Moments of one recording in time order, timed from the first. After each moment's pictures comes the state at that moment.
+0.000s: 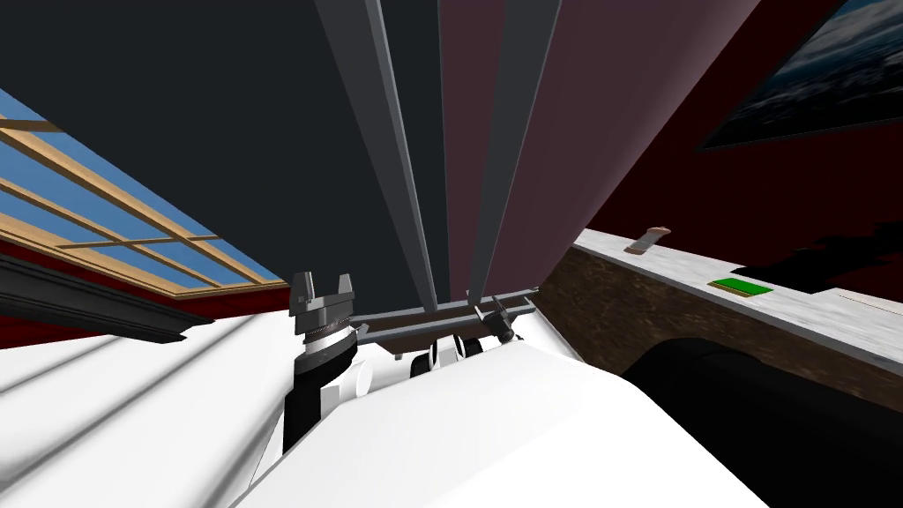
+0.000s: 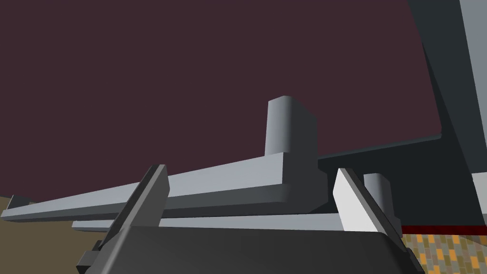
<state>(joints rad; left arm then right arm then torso) 0.50 0.01 0.00 -2.26 0.01 -0.55 0.06 0.60 -0.09 0.01 -1.56 0.42 -1.15 2.01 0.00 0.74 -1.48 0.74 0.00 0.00</state>
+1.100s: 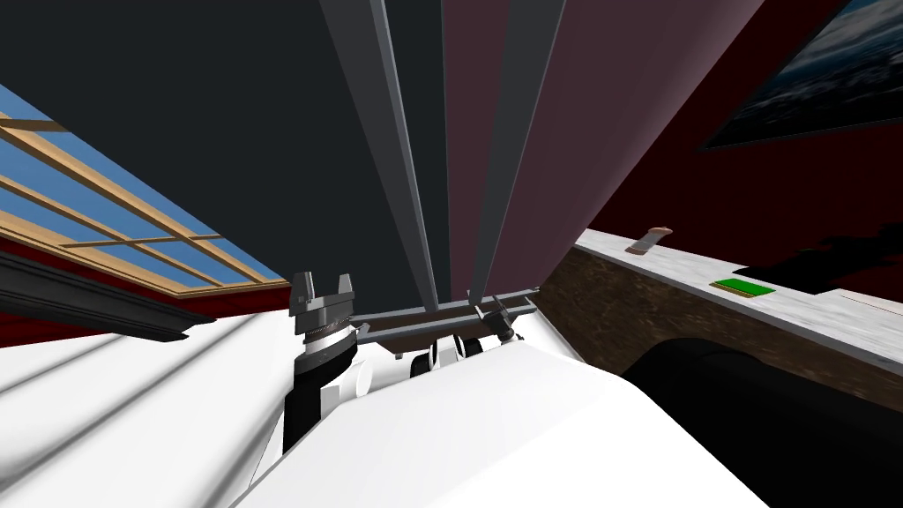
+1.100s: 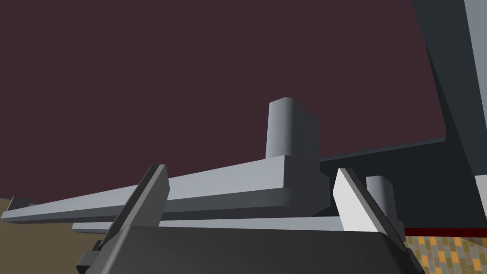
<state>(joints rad) 0.50 0.01 0.00 -2.26 0.01 -0.55 0.06 0.60 -0.09 0.00 -1.57 0.41 -1.14 2.01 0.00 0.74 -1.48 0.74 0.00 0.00</state>
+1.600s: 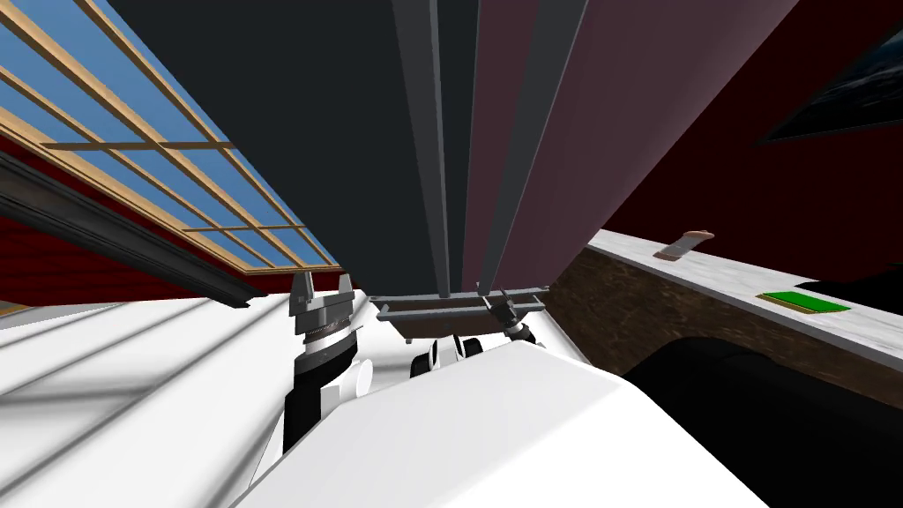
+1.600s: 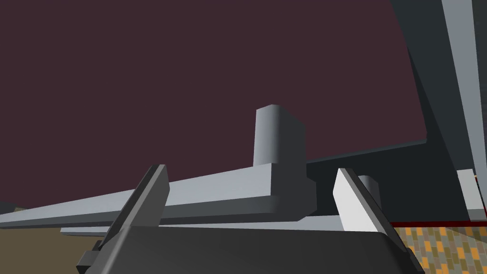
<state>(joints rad) 0.50 0.01 0.00 -2.26 0.01 -0.55 0.06 0.47 -0.14 -0.13 -1.46 0.39 -1.11 1.96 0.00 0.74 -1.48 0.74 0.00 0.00</state>
